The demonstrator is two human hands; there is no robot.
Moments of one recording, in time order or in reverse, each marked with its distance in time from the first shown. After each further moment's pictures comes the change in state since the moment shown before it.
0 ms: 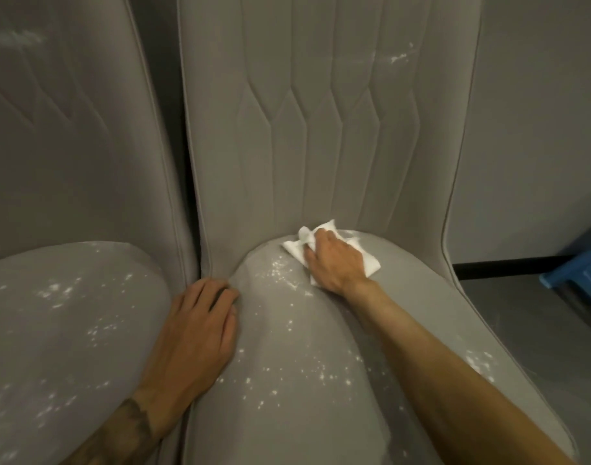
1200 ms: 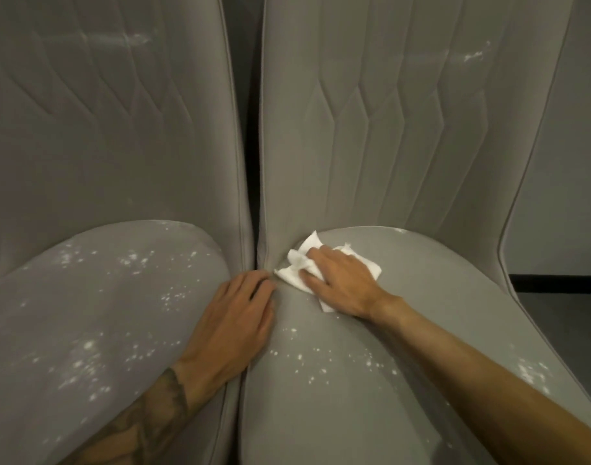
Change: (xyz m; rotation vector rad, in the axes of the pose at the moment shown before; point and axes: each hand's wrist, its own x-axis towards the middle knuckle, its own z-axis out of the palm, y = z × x) left_hand -0.019 -0.014 -0.022 -0.028 -0.041 0.008; right_hand -0.029 -0.049 0.021 0.050 -0.100 -0.419
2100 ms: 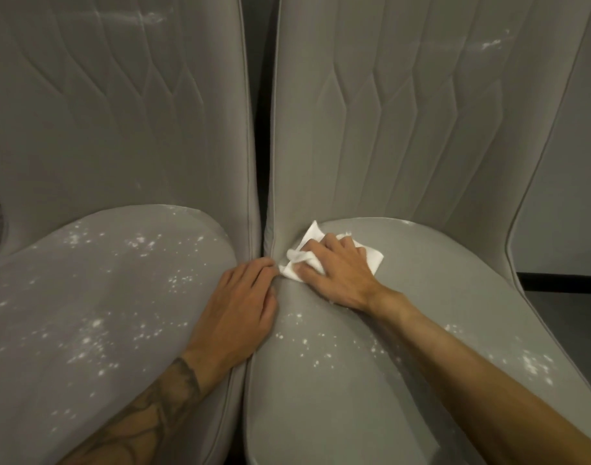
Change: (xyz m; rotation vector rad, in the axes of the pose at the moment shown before) left_hand -0.006 0.007 -0.002 -0.090 -0.026 -0.108; right_hand -0.005 -0.018 0.007 0.021 0.031 0.091
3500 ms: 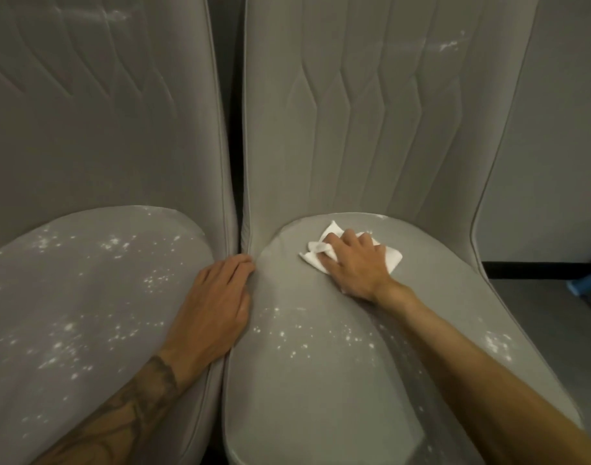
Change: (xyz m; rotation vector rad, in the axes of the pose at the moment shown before) left_hand -0.001 -0.002 -0.001 -0.001 -0.057 0.000; right_hand -0.021 0.045 -0.024 -0.173 -0.024 0.243
